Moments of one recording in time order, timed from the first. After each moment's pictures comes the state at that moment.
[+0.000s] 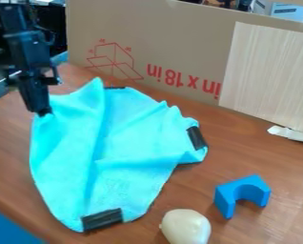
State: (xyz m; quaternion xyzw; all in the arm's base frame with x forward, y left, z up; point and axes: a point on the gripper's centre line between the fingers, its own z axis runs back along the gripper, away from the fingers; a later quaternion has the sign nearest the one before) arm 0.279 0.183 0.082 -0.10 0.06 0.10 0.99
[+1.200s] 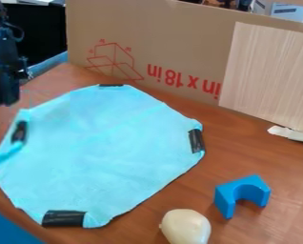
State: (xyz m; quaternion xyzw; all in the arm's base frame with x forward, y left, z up) arm 0.257 0.230 0.084 -0.08 0.10 0.20 0.97
